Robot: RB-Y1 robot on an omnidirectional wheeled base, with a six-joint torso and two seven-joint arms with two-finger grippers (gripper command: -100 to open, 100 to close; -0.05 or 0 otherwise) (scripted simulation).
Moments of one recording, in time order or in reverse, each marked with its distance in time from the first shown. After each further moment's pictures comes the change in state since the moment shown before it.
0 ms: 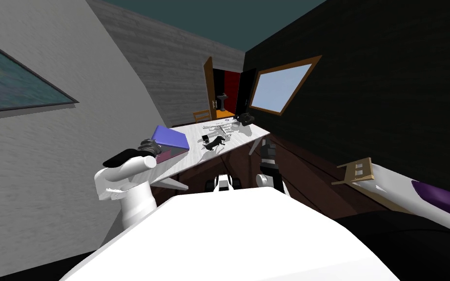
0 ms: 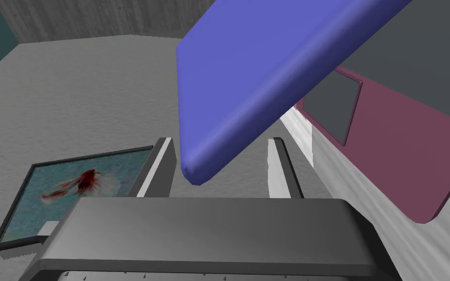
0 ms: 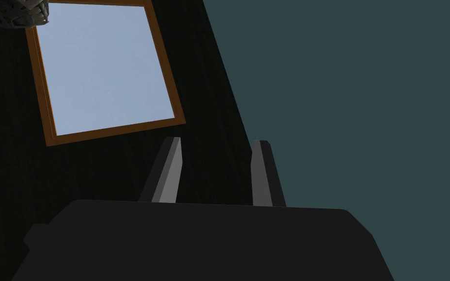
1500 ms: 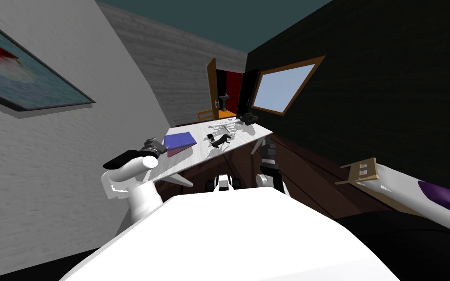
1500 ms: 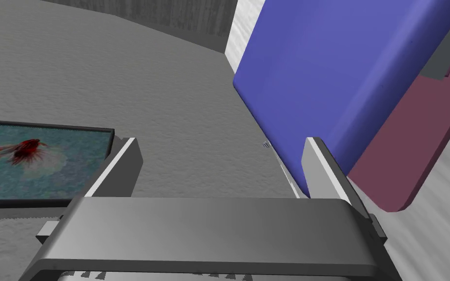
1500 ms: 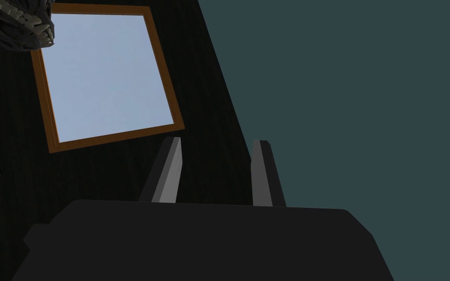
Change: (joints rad) left arm -0.033 -0.080 0.039 0.001 0.100 -0.008 0.103; right arm 0.000 0.000 0.000 0.000 0.000 0.000 0.000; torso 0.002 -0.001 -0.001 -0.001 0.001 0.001
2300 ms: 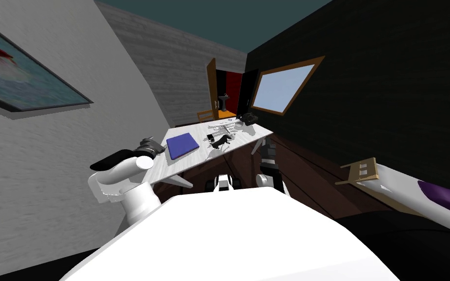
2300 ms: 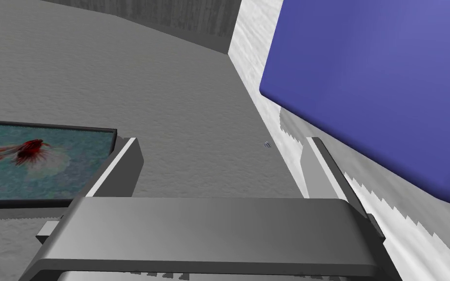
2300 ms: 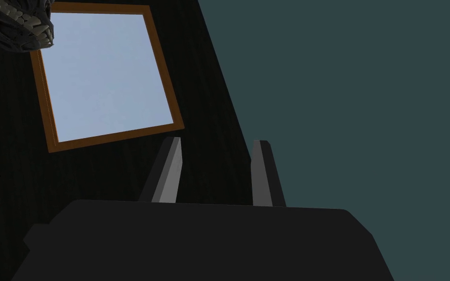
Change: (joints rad) left arm 0.001 0.009 0.023 -0.068 0.011 0.078 0.010; right arm 0.000 0.000 0.000 0.000 0.000 0.000 0.000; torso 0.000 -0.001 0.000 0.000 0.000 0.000
